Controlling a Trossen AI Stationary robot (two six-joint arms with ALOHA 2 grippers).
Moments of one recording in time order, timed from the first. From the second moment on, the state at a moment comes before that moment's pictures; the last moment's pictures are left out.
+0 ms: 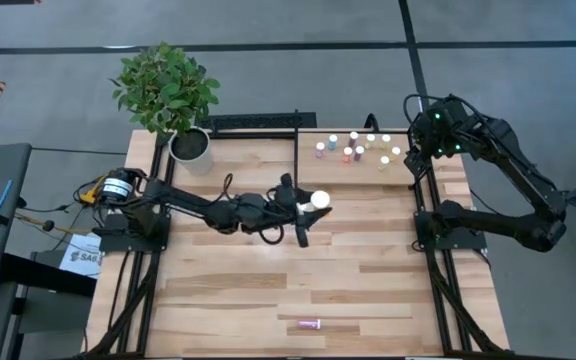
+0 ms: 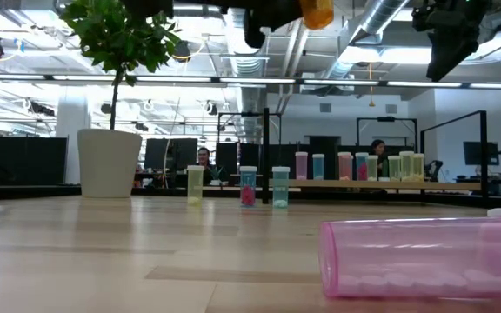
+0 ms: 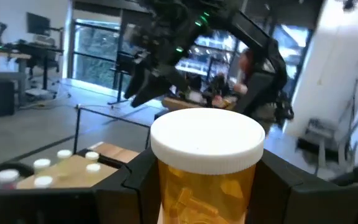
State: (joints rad) left arm -0.12 1.75 1.05 0.87 -0.37 -0.15; right arm -0.87 0.92 1.21 -1.27 0.05 -0.14
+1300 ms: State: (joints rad) left arm -0.15 2.51 1.75 0.62 -0.89 -0.18; right arm -0.87 0.92 1.21 -1.27 0.05 -0.14
